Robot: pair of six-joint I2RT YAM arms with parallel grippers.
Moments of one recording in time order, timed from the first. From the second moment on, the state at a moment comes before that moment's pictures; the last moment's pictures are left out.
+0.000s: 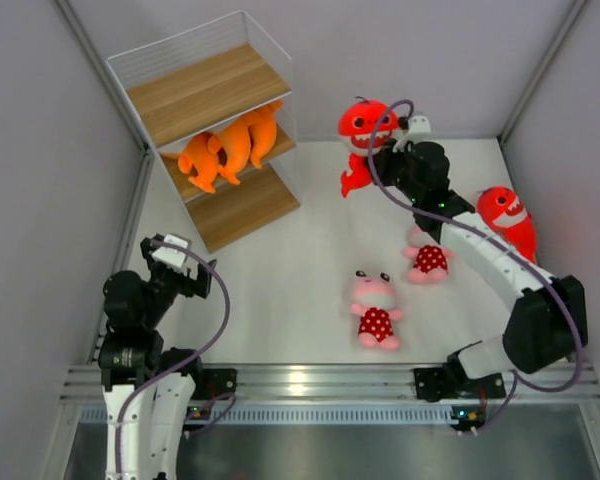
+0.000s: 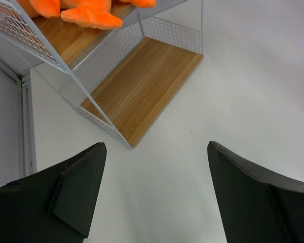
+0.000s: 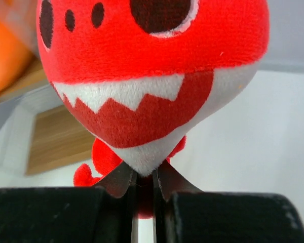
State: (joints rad) left arm 0.04 0.34 0.69 -0.54 0.39 0.27; right arm 0.34 1.47 1.14 0.11 0.00 0.33
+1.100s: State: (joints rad) left arm 0.05 0.18 0.88 -0.61 0.59 0.08; right arm 1.27 1.41 1.36 -0.28 0.06 0.03
